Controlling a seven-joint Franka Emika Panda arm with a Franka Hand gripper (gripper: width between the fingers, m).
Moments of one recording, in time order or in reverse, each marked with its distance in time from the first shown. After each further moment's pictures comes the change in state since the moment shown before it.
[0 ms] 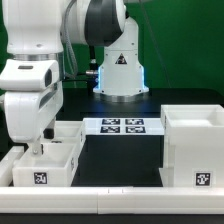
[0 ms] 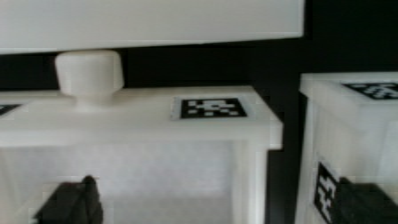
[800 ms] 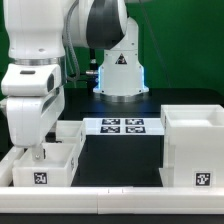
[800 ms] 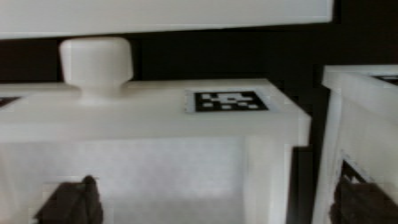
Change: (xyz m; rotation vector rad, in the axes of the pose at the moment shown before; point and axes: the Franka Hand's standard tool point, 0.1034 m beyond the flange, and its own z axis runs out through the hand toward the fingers) arm 0.002 0.001 0.009 0.009 0.004 -0.001
